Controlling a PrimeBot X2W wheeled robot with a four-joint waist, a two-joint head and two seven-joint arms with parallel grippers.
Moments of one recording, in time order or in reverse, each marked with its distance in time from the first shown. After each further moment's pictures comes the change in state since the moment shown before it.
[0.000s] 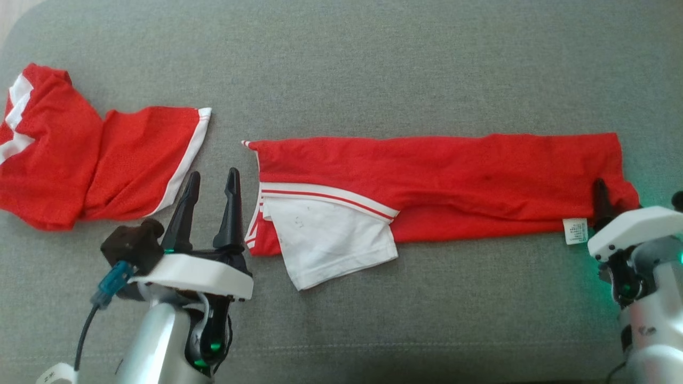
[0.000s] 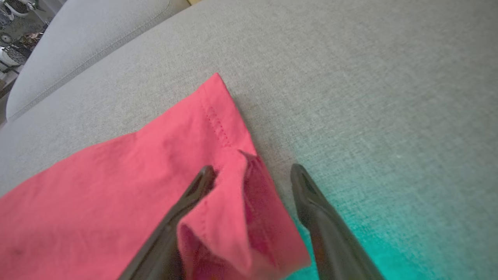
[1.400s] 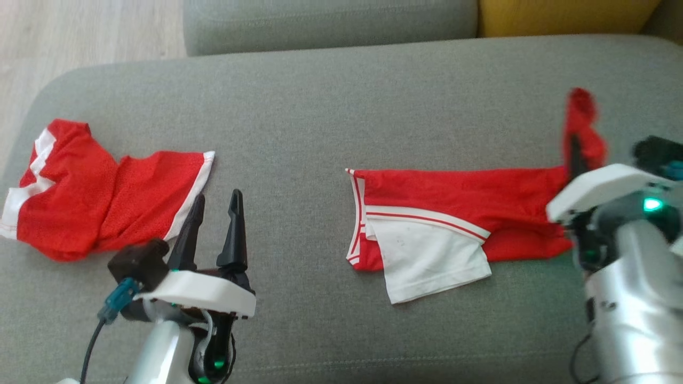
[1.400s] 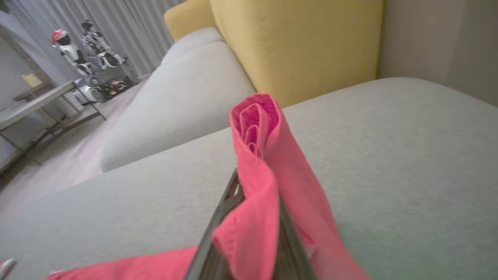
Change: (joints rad) left arm 0.047 -0.002 -0.010 0.016 -0.022 0.010 0.000; right arm -0.072 0.077 0.044 -0.115 -0.130 0.000 -0.004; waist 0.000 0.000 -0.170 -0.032
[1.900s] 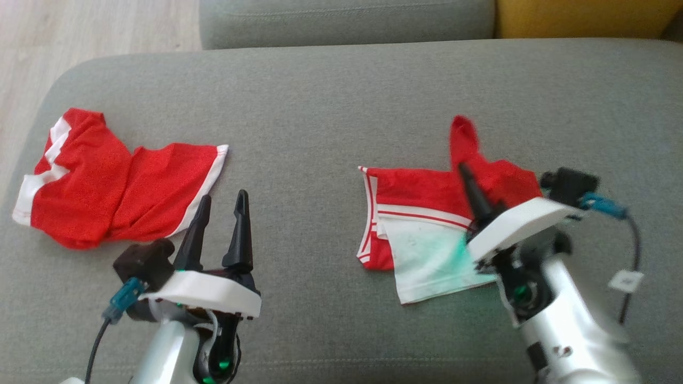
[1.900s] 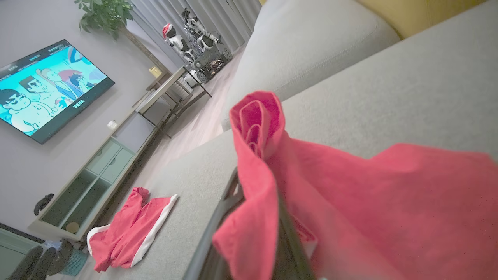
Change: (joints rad) left arm 0.001 0.000 -0.019 -0.005 -0.016 0.007 0.000; right arm 0.163 0.039 0.413 -0.246 0.473 0.000 0.051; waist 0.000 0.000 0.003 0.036
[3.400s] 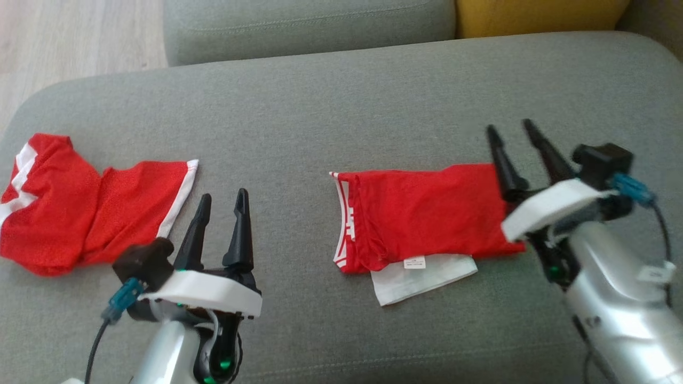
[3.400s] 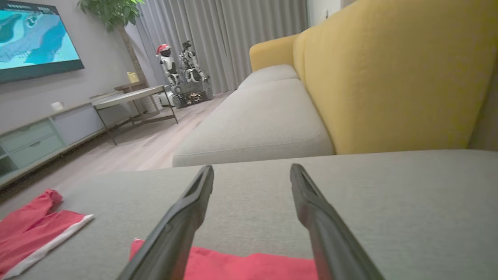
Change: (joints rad) left arm 0.001 0.000 -0.004 -0.012 -0.018 0.011 0.000; right arm -0.177 -0.184 0.230 0.211 -0.141 0.000 -0.354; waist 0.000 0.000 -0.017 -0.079
